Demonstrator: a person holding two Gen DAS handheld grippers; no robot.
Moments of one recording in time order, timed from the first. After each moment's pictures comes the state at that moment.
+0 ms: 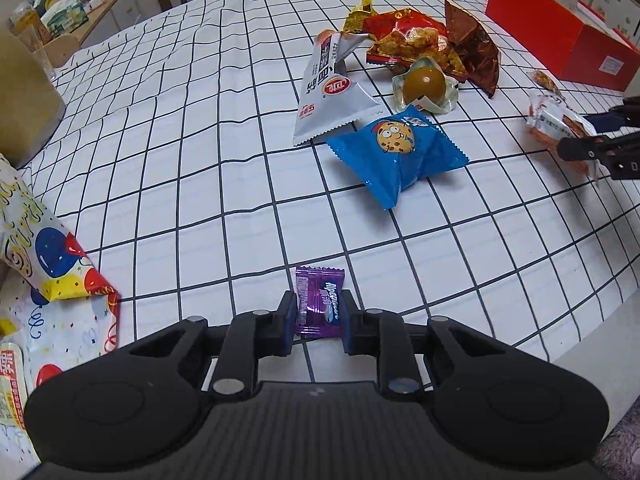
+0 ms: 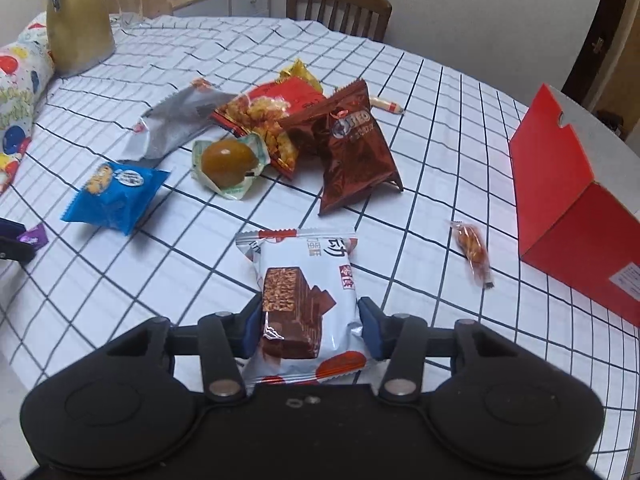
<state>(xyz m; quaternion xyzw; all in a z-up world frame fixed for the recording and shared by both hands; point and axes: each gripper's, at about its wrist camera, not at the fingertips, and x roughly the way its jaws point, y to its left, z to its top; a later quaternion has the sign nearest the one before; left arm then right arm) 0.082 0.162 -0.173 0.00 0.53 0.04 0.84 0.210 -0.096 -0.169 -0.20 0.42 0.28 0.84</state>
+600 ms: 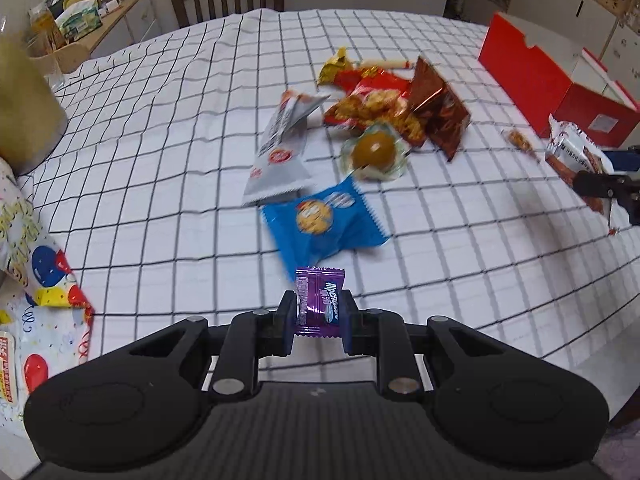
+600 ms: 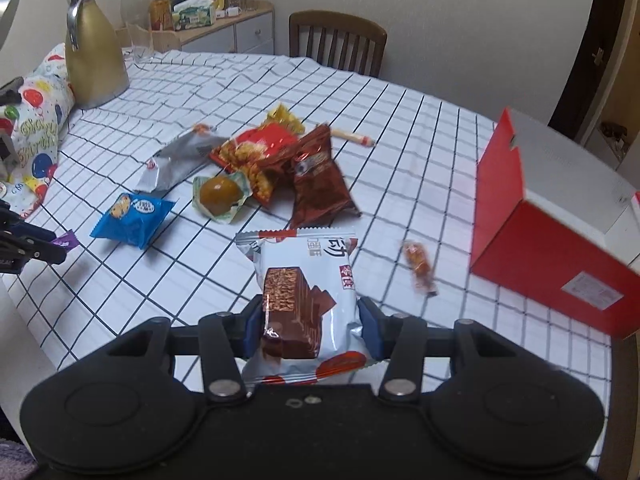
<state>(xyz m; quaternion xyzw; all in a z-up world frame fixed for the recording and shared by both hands) 0.111 0.101 -0.123 -0.04 0.51 0.07 0.86 0.210 -0.150 -0.115 -0.18 0.40 0.31 0.84</state>
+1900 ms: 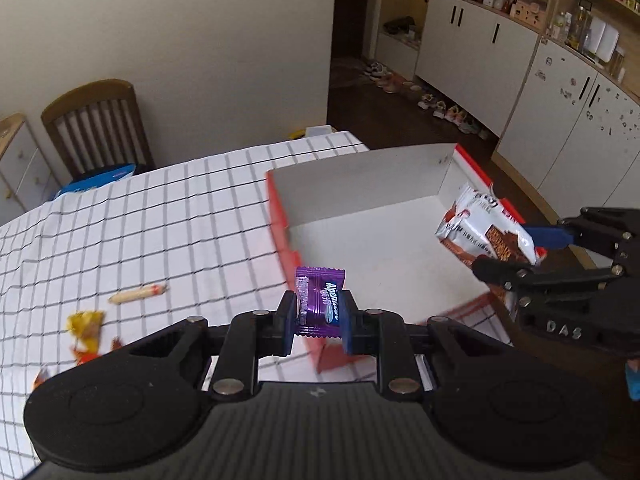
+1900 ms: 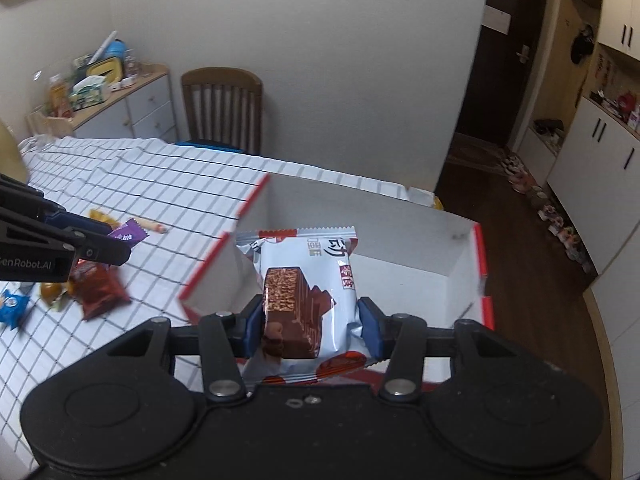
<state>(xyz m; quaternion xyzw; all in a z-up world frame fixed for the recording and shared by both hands) 0.366 -0.156 -0.034 -0.01 0.44 -0.03 0.90 0.374 -0.336 -0.035 -0.13 0.36 0.23 0.89</state>
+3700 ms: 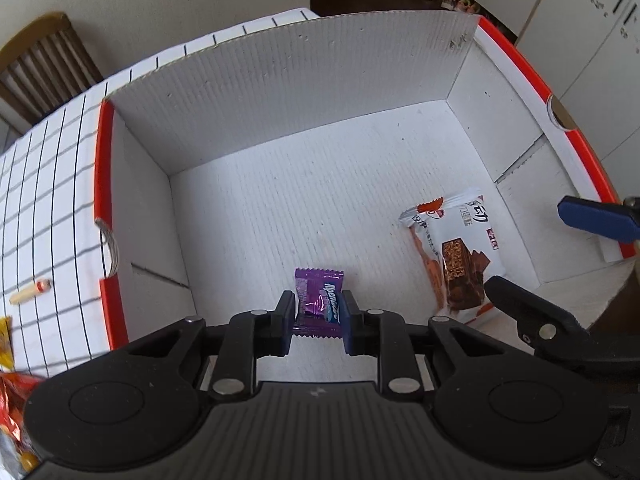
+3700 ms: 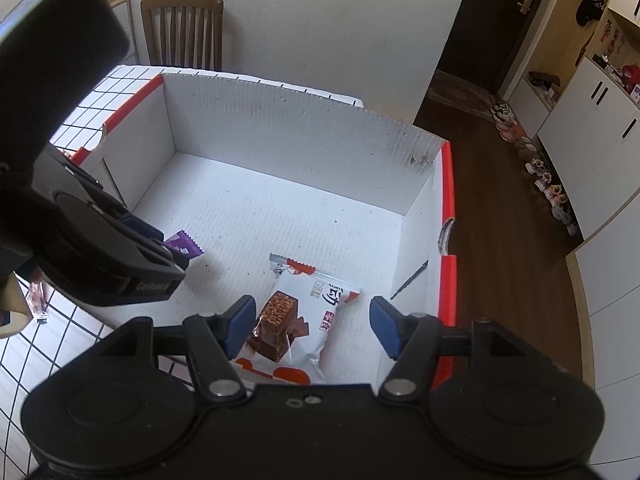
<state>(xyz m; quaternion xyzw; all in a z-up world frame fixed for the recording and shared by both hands) 0.488 -0.232 -0.148 0.02 0.59 -0.03 0.81 0.460 -0.364 -0.110 -0.18 0.45 0.20 0.85</state>
